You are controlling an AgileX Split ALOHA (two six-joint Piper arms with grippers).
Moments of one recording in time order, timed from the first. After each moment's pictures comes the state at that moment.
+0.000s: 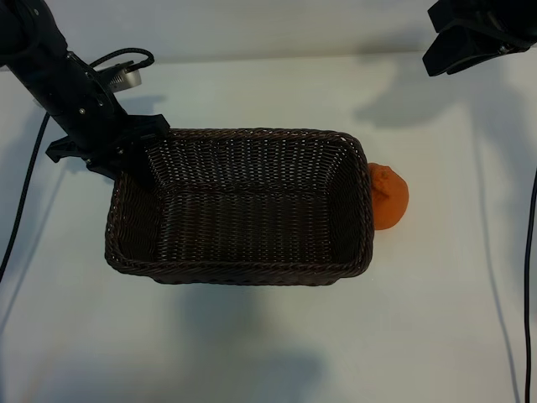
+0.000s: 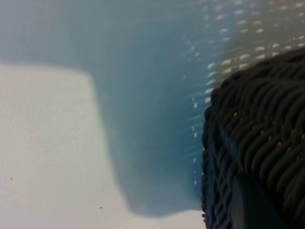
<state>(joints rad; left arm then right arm) -0.07 2.08 -1.50 -0.39 1.16 0.17 0.02 1.67 -1.58 0.49 1.22 -0.30</state>
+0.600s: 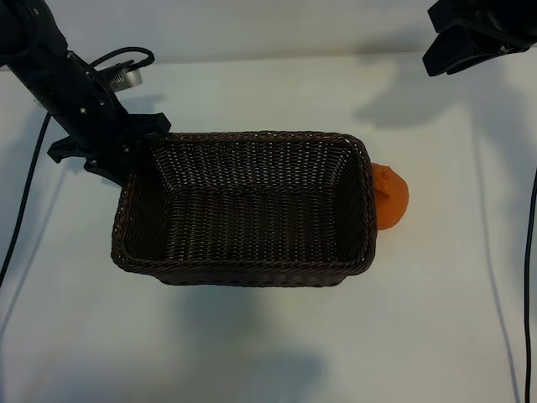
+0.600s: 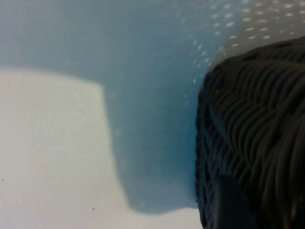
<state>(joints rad) -0.07 2.08 -1.50 -0.40 1.16 0.17 0.02 1.67 -1.58 0.49 1.22 -0.30</state>
